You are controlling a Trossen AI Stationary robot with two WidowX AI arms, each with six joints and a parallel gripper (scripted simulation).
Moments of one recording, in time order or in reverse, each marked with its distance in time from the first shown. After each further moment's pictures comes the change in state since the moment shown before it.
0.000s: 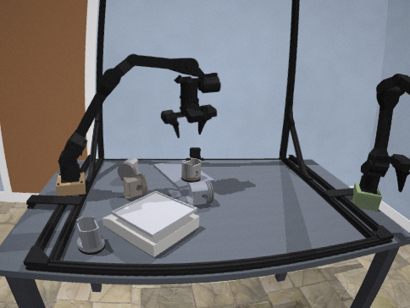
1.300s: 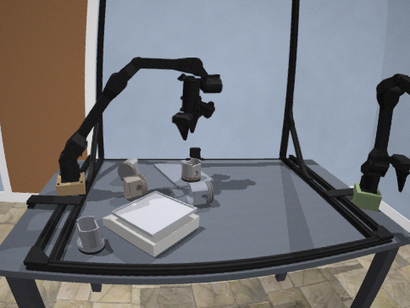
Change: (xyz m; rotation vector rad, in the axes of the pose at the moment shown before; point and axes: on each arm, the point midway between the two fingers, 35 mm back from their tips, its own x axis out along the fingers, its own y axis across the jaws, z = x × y) left arm 0.000 0.000 0.000 0.000 0.000 0.000; right arm 0.000 0.000 0.000 -0.889 -0.034 -0.116
